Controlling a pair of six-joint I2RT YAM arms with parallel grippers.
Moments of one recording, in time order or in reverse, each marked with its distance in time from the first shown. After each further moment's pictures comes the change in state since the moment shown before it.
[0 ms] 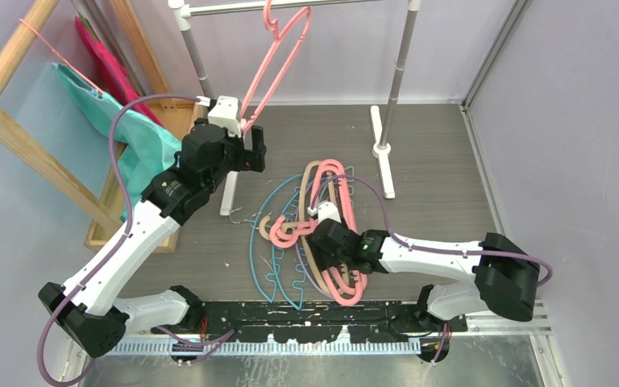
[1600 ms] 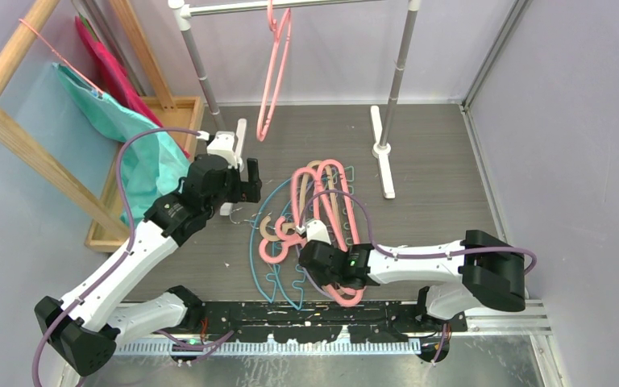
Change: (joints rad) left arm 0.000 -0.133 -0.270 -0.064 0.025 -0.150; right arm 0.175 0.090 0.016 0.001 0.011 0.161
